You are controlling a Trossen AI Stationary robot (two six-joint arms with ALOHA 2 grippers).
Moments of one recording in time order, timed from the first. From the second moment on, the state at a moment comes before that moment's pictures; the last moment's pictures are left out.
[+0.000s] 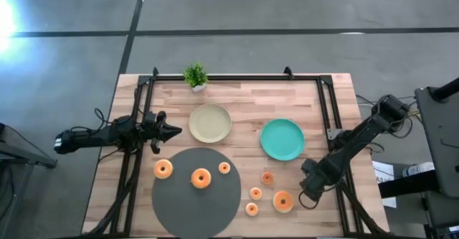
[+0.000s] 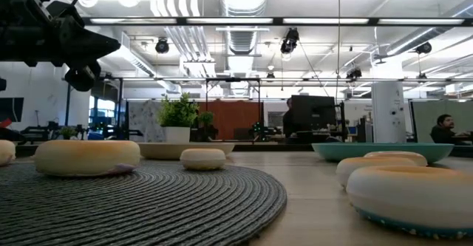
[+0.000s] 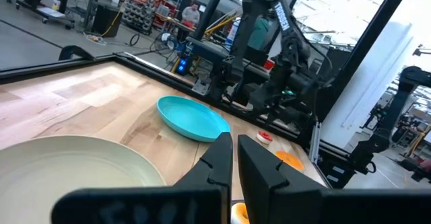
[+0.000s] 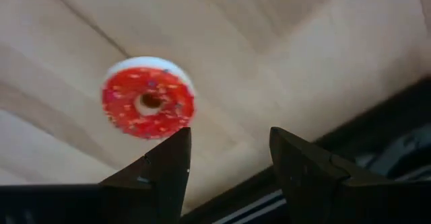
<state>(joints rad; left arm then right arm) 0.06 0.02 0.01 0.02 0.00 -0.43 0.74 1.37 0.72 -0.94 -0.27 1.55</state>
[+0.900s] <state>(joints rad) 0.06 0.02 0.01 0.02 0.00 -0.43 0.75 1.46 0.70 -0.70 -0.23 1.51</state>
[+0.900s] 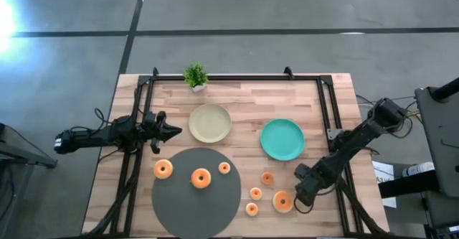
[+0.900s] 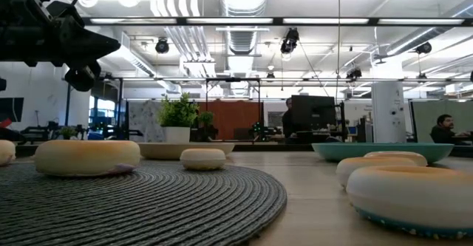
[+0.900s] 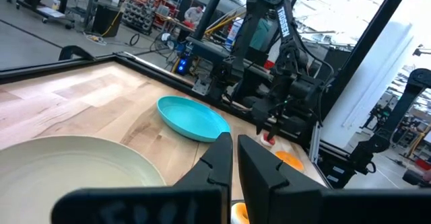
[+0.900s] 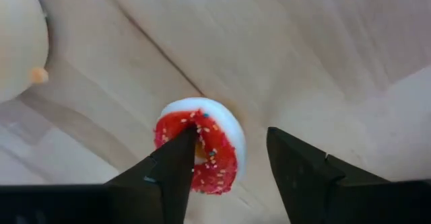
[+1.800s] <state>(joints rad) 0.06 0.02 0.01 0.02 0.00 -0.43 0.06 1.13 0.68 -0.89 0.01 1.29</state>
